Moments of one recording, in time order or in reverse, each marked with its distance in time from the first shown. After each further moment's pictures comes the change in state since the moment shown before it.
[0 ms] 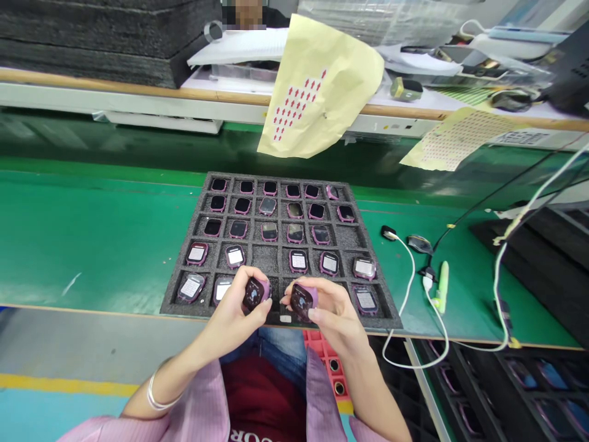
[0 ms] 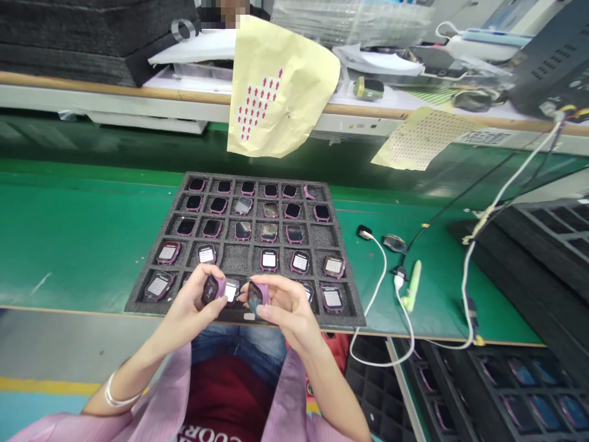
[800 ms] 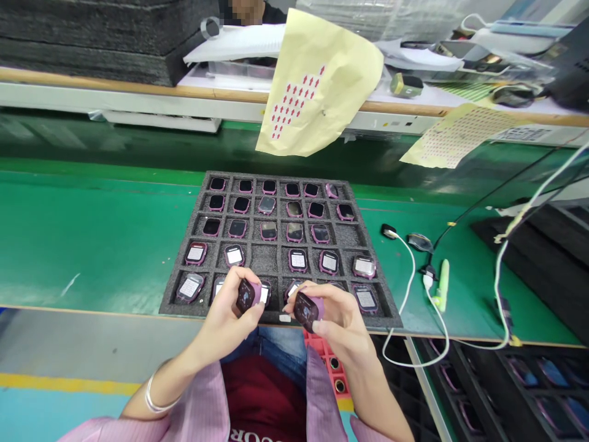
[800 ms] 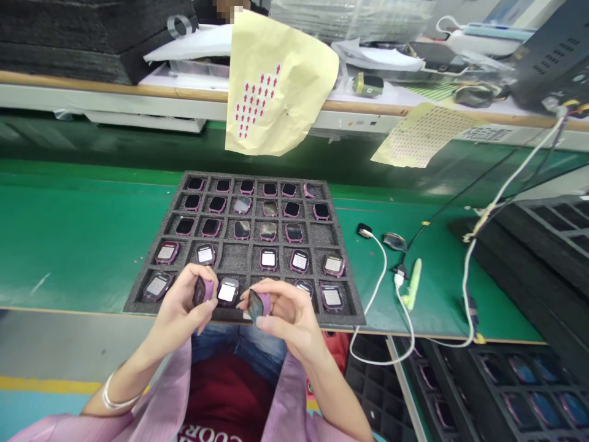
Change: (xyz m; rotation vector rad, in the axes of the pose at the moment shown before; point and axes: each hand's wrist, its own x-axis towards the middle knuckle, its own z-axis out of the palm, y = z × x) left_hand -0.004 0.003 -0.002 -0.187 0.042 -0.032; right_hand -0.008 -0.005 0.004 -0.059 -0.011 -0.064
